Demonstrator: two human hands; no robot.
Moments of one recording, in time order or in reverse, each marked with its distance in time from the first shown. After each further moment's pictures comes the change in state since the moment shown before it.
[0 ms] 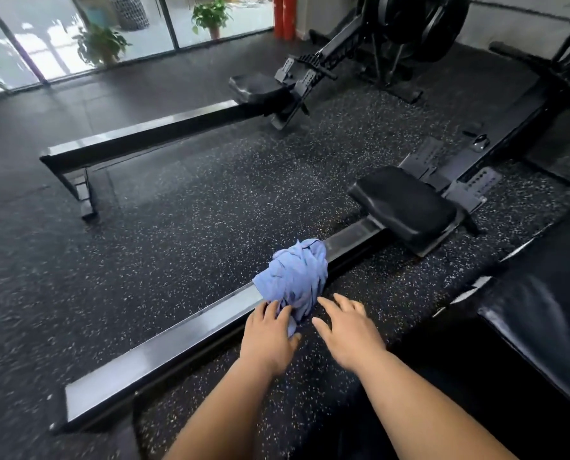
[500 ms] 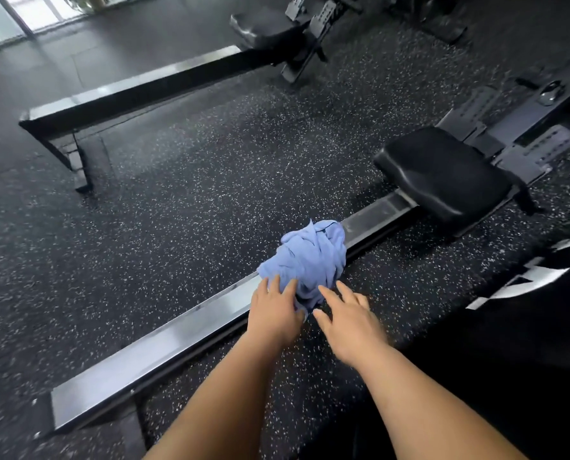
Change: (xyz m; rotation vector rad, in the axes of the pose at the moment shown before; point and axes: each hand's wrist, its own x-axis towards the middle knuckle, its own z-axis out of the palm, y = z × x) left_hand 0.101 -0.026 0.038 -0.062 -0.075 -0.109; right_hand 0.086 0.003 0.040 0.052 -0.104 0.021
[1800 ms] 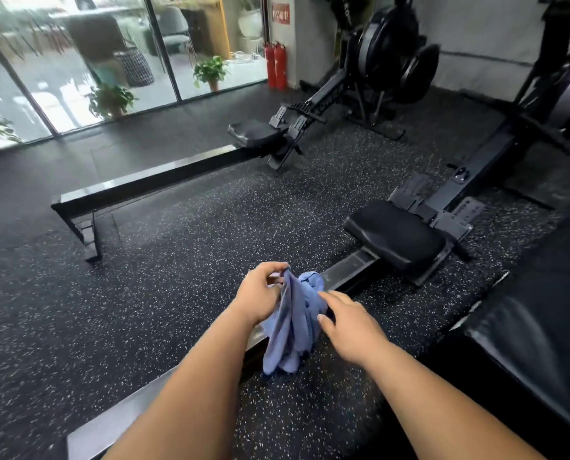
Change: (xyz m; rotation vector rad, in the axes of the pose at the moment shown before) left_hand -0.051 0.013 -0.163 -0.832 0.235 0.207; right_hand -0.087 -0.024 -0.093 0.089 0.208 -0.109
